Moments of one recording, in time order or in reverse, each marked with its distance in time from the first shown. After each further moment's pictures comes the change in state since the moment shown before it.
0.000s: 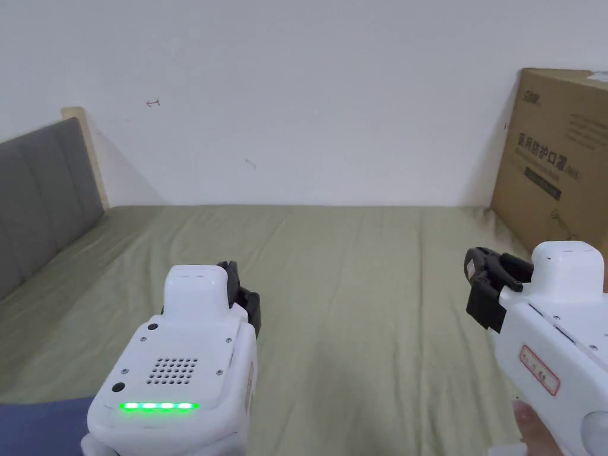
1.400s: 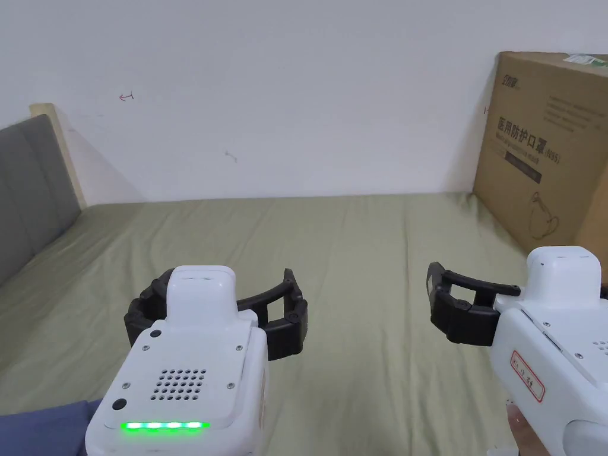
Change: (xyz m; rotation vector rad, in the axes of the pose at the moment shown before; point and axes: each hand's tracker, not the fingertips) left arm 0.015 0.001 0.003 -0.035 -0.060 0.012; right arm 0.003 -0.015 0.002 -0.037 -0.083 0.003
